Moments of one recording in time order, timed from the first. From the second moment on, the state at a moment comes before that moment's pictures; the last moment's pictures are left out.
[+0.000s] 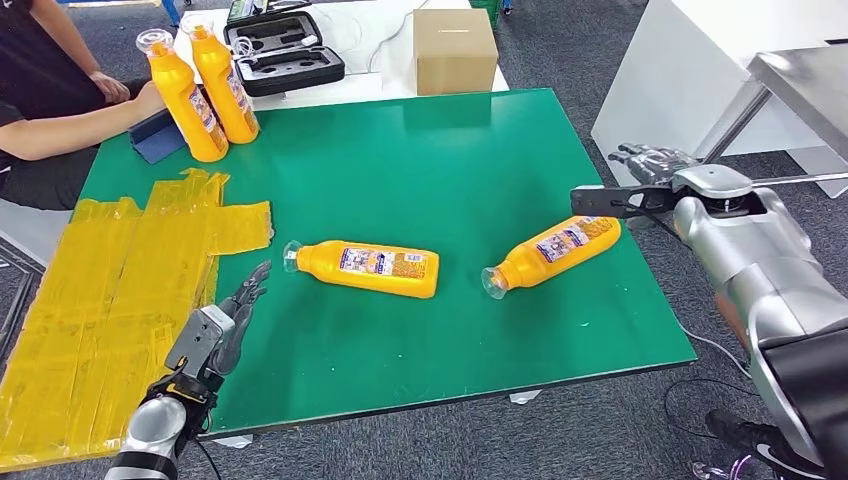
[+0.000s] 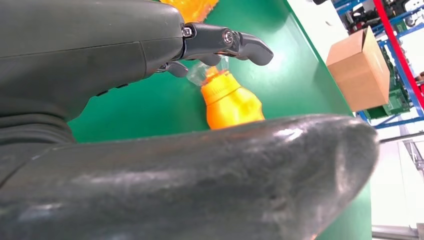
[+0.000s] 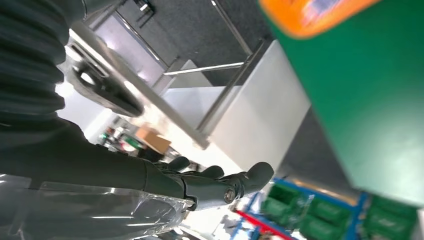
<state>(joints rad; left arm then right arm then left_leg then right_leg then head) -0.12 0.00 -0.03 -1.28 -0.23 -0.14 -0.26 -1.06 -0.43 0.73 -0.52 0.96 0.19 -0.13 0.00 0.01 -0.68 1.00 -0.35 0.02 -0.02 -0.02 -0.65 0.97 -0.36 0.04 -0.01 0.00</state>
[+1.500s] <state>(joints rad) -0.22 0.01 -0.09 -1.19 -0.21 -0.16 -0.24 -0.90 -0.27 0.80 -0.35 1.00 0.07 -0.06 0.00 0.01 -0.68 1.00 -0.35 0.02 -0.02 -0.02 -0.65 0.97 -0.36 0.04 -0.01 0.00</state>
